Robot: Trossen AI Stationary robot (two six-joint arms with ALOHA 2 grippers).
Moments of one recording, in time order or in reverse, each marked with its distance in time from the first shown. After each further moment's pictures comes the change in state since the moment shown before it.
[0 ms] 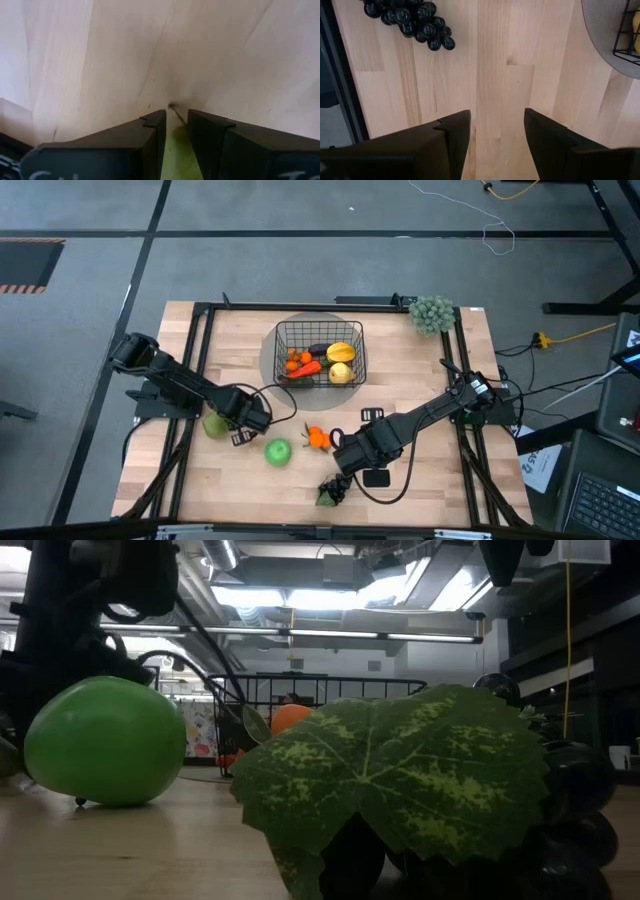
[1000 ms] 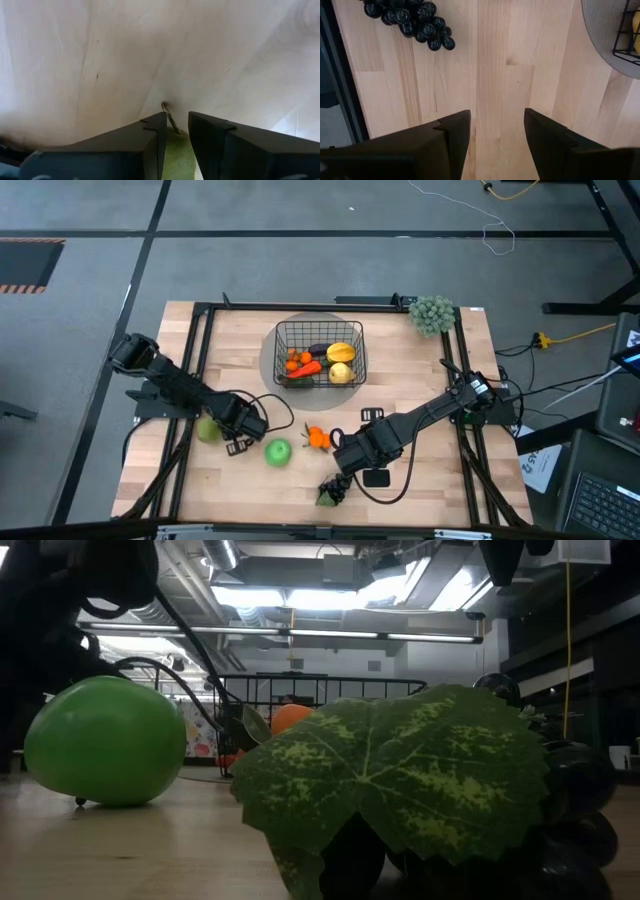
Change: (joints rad) left arm -0.070 0.000 -0.014 0.029 0.164 -0.070; right arm 0.000 0.000 0.000 0.000 0.001 0.000
